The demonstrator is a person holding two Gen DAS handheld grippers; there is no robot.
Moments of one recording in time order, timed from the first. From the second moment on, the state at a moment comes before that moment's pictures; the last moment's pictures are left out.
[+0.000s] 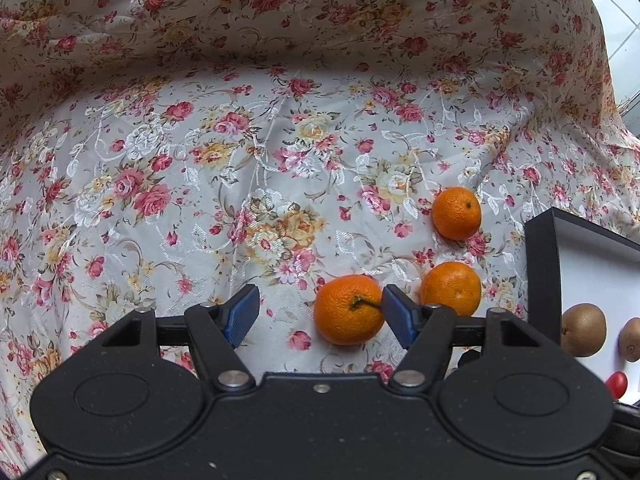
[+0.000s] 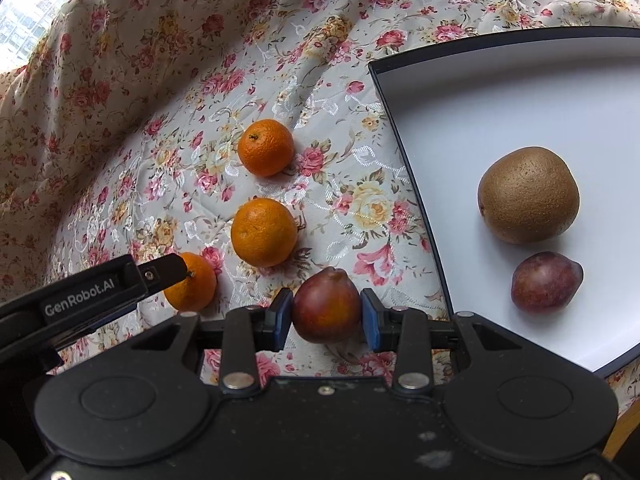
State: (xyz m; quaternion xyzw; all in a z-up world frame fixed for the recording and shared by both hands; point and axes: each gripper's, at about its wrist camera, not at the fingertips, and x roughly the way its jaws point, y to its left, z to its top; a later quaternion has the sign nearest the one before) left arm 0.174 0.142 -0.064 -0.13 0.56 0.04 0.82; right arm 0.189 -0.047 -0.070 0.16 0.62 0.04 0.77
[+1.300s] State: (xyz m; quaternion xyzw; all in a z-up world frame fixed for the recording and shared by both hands) left arm 0.176 0.171 -0.060 -0.21 0.51 0.07 0.83; right arm 0.192 -0.020 -0.066 0.14 0.60 0.06 0.79
